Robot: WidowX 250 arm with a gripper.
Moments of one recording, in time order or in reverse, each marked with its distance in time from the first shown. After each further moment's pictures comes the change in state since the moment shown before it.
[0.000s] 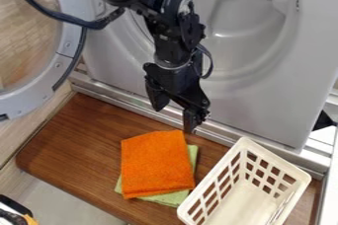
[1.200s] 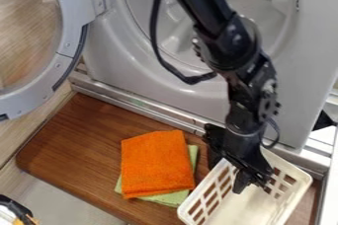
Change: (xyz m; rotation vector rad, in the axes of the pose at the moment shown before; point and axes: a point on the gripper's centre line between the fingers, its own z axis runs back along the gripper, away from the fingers) arm 0.002 -0.095 -0.071 -0.050 0.158 -0.071
